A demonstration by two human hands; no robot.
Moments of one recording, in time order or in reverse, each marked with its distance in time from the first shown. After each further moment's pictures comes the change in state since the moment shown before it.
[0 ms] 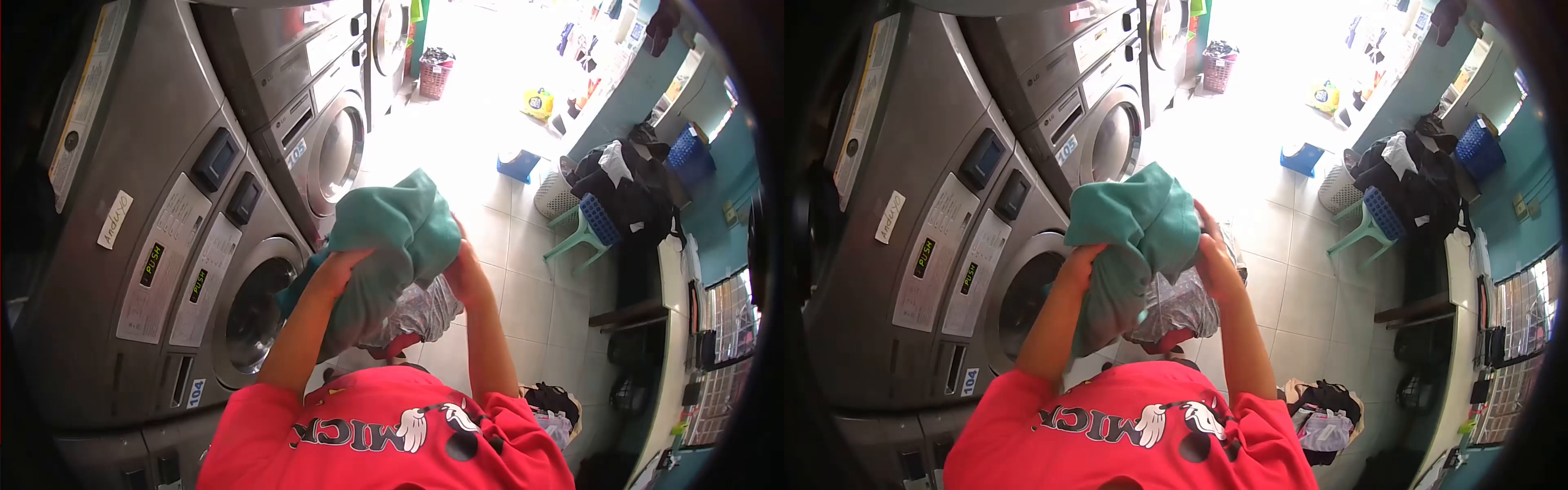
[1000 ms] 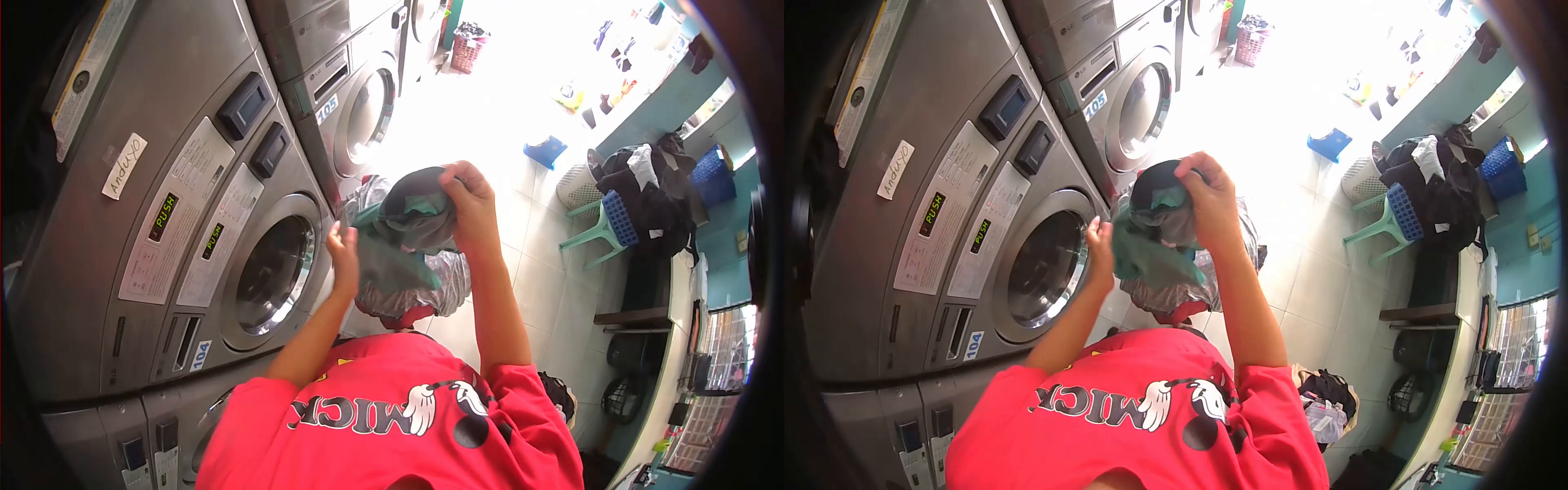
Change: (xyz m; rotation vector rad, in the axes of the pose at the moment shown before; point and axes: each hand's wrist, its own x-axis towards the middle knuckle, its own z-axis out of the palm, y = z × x) left_hand -0.007 -0.088 -0.096 0.477 0.793 0.306; right_hand 0.045 0.006 0.073 -0.183 0.137 -0.072
